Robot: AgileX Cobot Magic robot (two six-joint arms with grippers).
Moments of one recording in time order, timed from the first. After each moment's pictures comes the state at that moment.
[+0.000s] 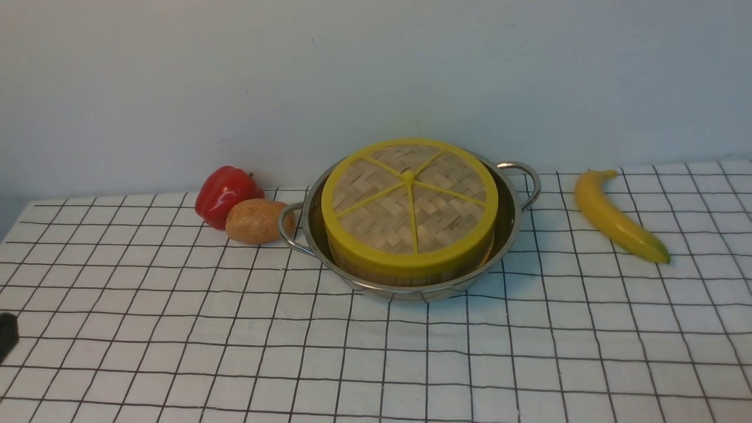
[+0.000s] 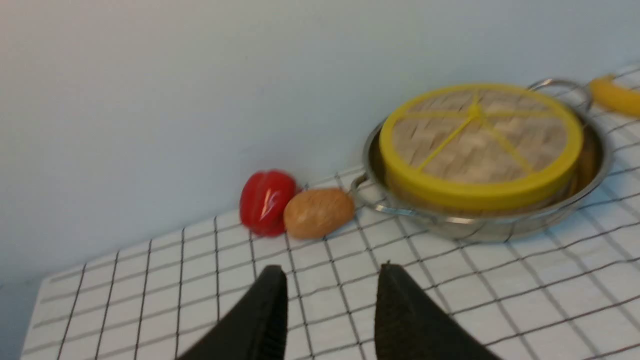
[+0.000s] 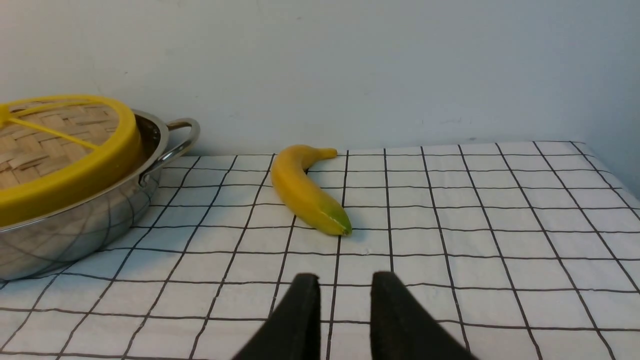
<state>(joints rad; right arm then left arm) -0.02 0.00 0.01 0.00 0.31 0.15 -0.24 0.30 -0.54 0.11 0.64 0.11</state>
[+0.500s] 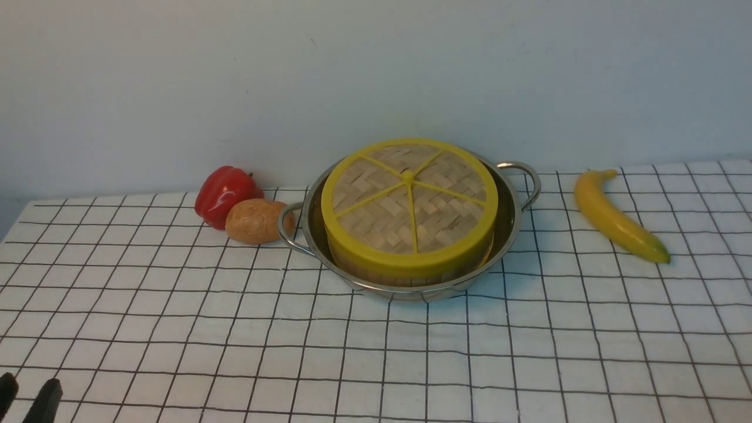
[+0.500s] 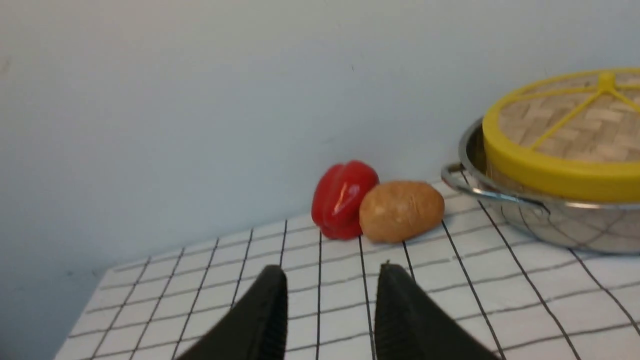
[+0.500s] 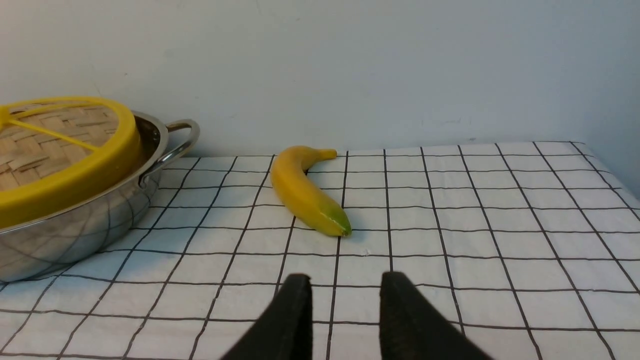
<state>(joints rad) -0.02 0.00 0.01 0.00 0.31 0.16 -0.05 0.03 0.01 0.11 0.07 0.12</state>
